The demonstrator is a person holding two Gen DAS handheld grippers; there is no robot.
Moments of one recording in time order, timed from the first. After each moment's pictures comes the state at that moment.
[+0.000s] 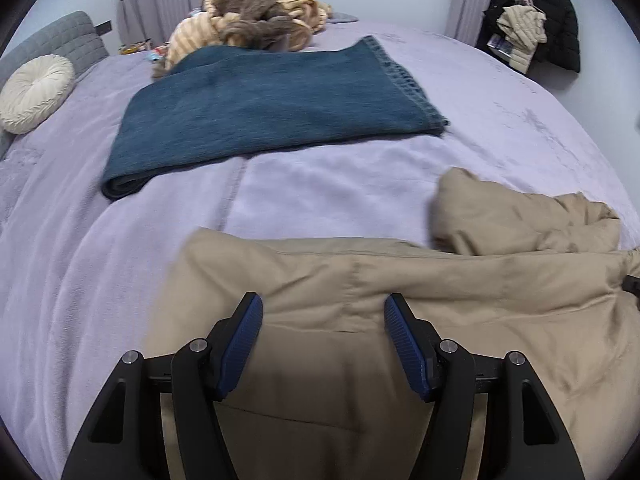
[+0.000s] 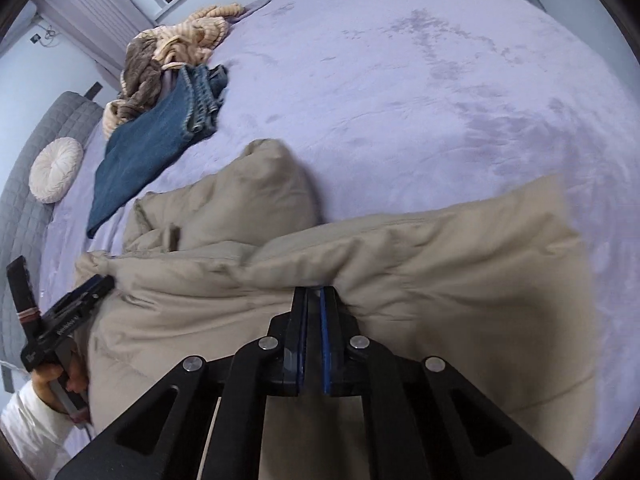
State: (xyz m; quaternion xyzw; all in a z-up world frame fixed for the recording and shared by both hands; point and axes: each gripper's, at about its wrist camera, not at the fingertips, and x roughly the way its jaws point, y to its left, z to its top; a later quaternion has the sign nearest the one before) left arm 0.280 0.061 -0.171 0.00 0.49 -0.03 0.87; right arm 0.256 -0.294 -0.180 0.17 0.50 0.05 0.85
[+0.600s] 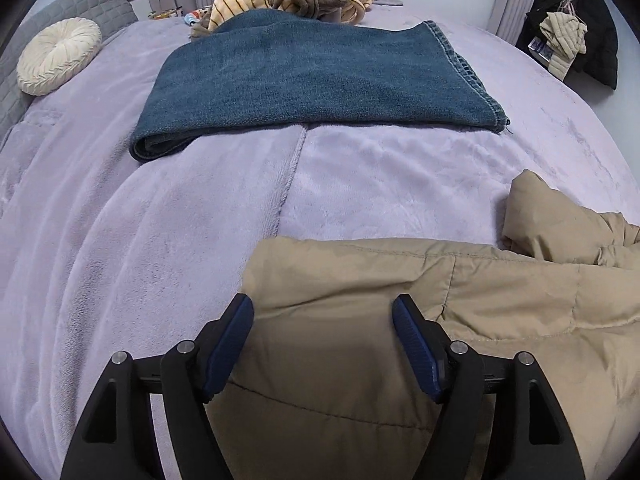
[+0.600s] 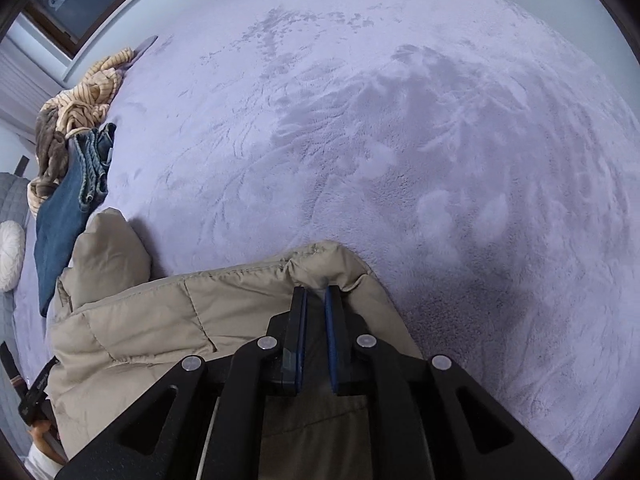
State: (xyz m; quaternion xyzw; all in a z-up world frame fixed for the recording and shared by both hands) left arm 0.291 0.089 -0.185 -0.02 0.52 0.00 0.85; right arm 0.256 -0.369 -0.204 0.25 0.51 -0.08 0.82
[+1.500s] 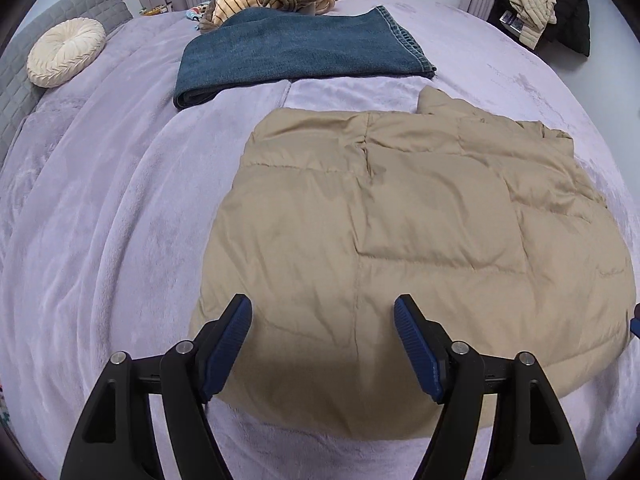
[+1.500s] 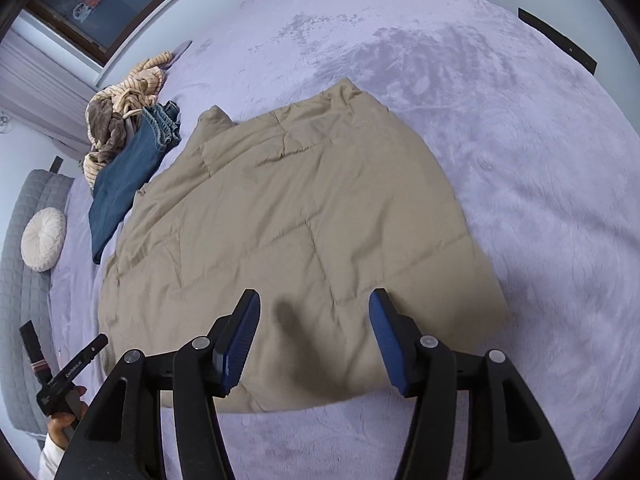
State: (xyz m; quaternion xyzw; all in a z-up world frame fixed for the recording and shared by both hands) left arm 0.137 0.074 -0.128 0.00 0.56 -0.02 0.83; right arm 0.069 -0.308 -0.158 0.30 0.49 -0.05 0.82
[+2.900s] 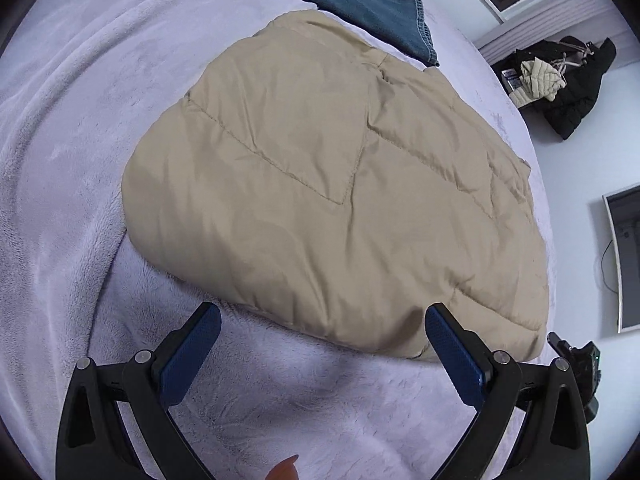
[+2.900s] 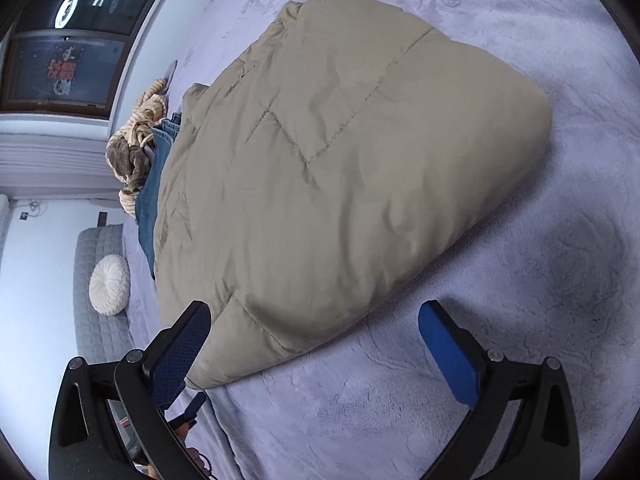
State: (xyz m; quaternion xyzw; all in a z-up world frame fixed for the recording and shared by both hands) left arm 0.075 0.122 -0.186 -0.26 0.59 -0.09 0.76; right arm 0.036 -0.300 -0.227 0.49 0.47 0.00 0.74
